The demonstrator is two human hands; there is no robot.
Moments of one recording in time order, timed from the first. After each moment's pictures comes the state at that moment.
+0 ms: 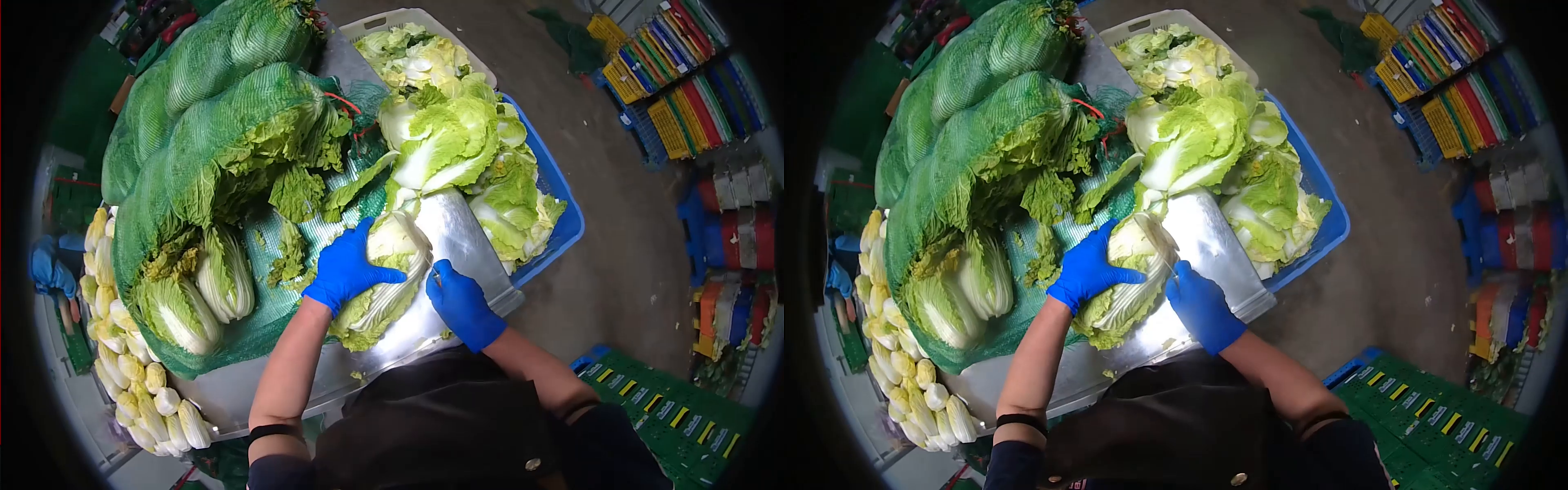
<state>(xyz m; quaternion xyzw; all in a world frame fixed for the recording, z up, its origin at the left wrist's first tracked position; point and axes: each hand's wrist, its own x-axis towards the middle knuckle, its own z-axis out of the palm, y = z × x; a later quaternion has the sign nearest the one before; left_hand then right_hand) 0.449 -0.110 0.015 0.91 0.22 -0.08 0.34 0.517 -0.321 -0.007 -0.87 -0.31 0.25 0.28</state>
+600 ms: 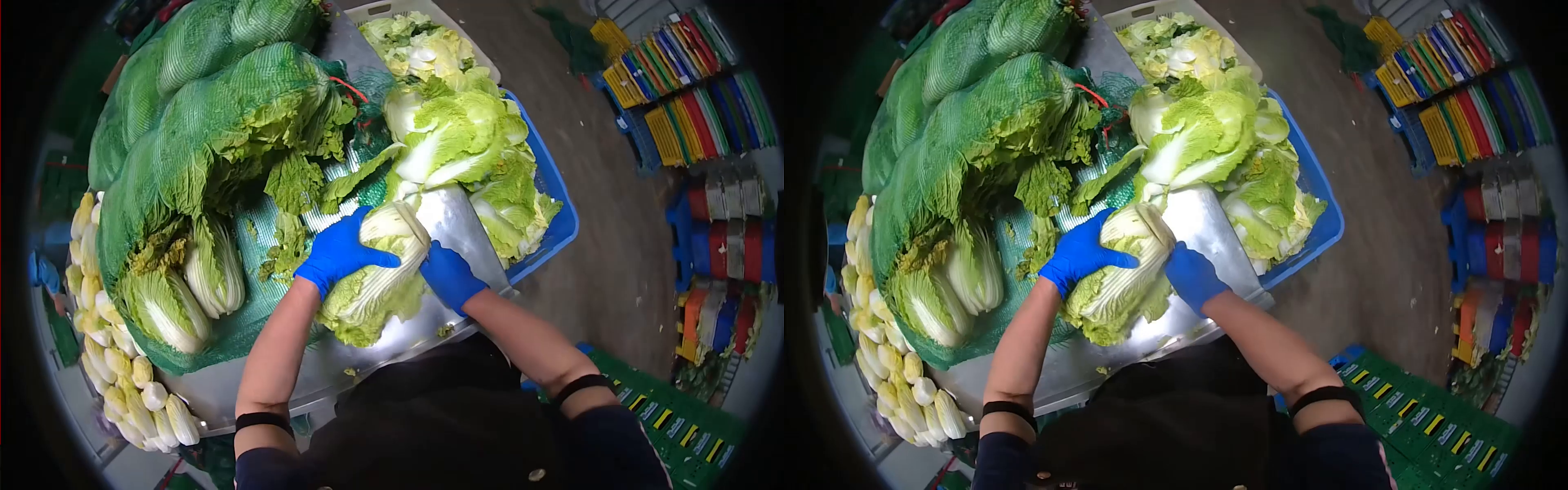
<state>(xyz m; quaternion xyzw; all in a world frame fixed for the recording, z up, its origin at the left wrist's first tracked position) 0.458 -0.084 -0.003 0.84 0.23 -0.13 0.46 0.549 -0.294 -0.065 -0.87 -0.29 0.35 0.20</state>
